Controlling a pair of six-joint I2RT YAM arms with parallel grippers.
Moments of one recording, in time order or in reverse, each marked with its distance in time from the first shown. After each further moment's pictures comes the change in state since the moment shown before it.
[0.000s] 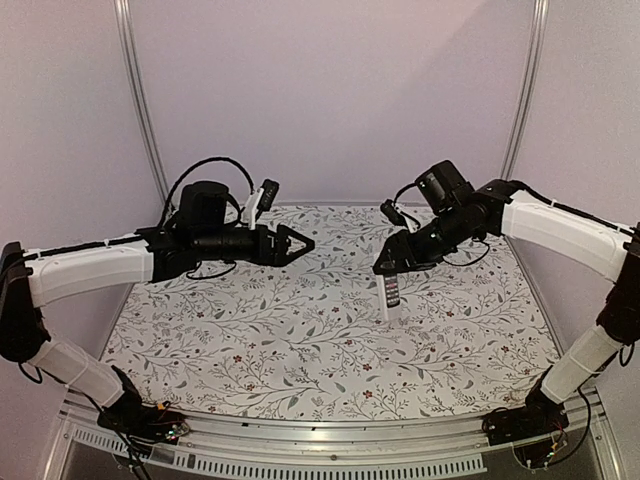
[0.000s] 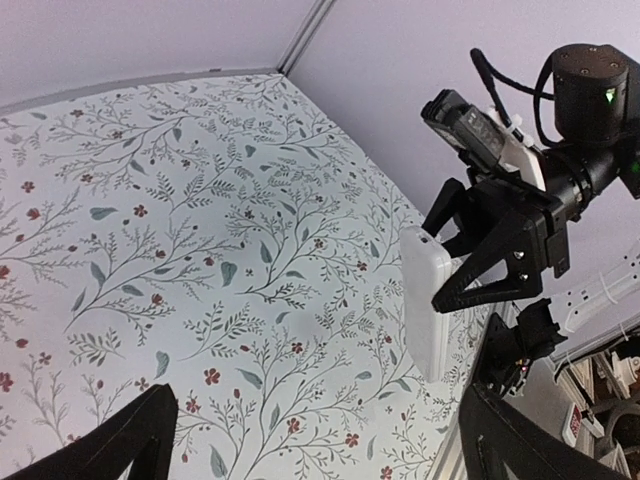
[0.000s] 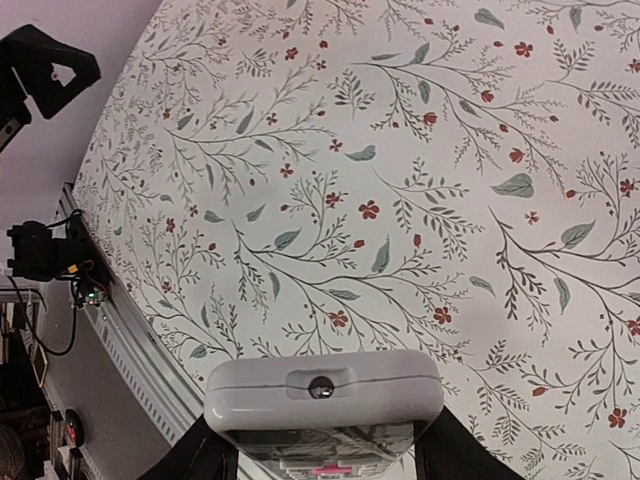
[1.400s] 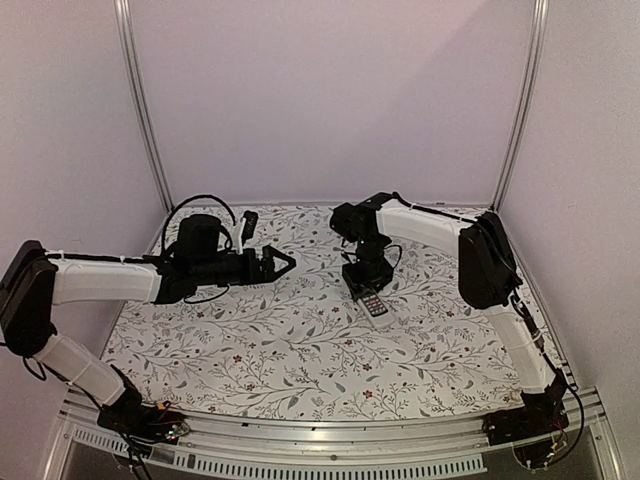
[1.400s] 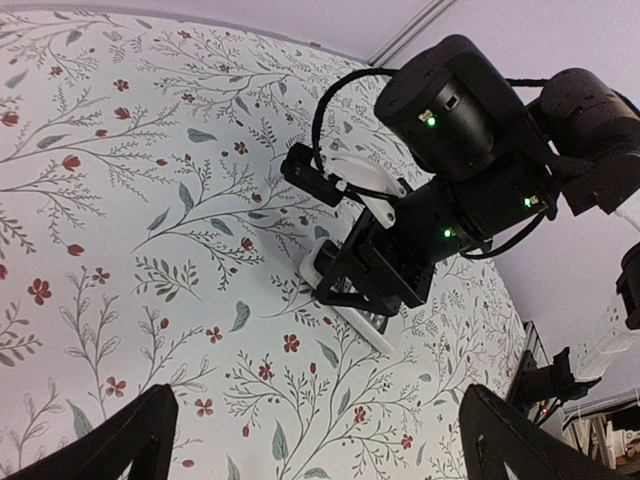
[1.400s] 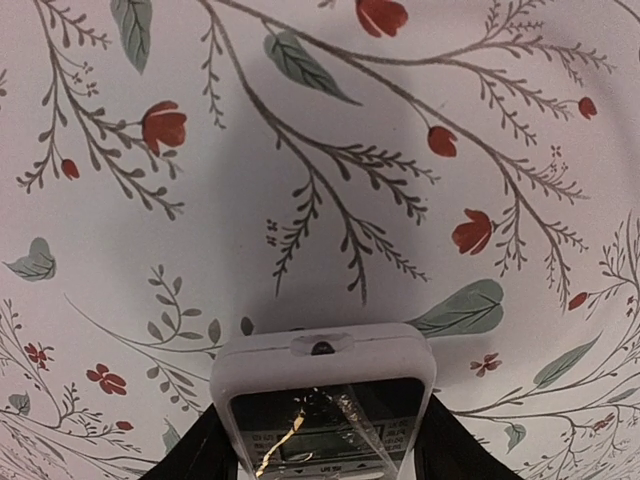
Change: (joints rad) left arm 0.109 0.044 -0.259 0.213 -0.065 -0.150; right arm 0.072 0.952 0.864 -0.535 0.442 0.002
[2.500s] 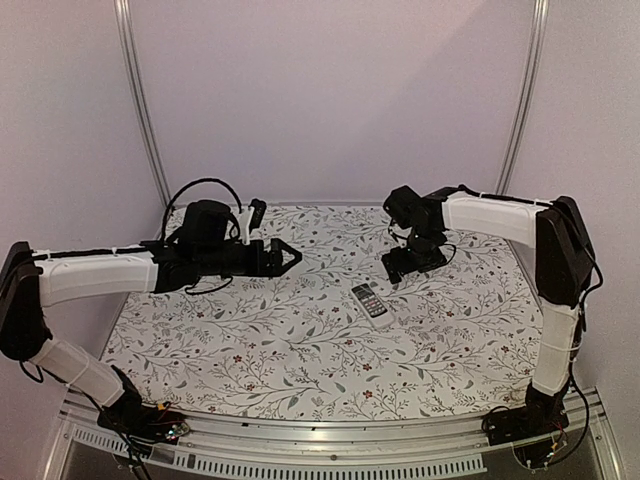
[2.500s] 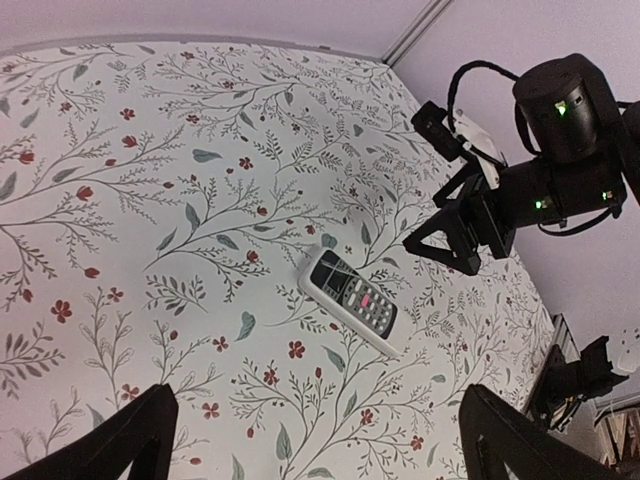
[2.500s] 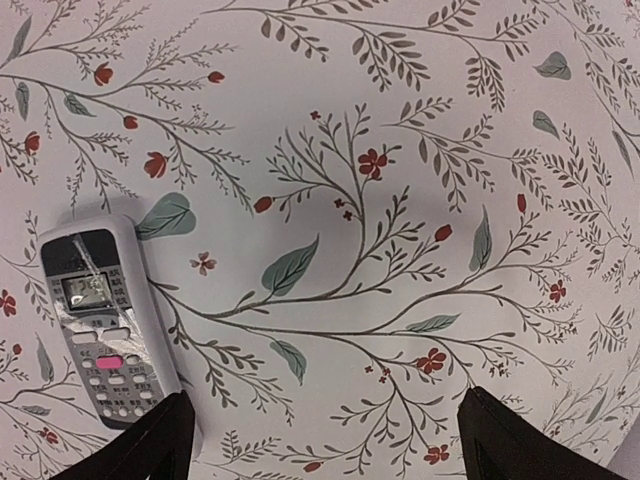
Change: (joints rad) left arm -0.074 -0.030 0.129 -0.204 -0.123 0.074; right arm -0.131 -0.500 -0.630 0.355 0.150 -0.050
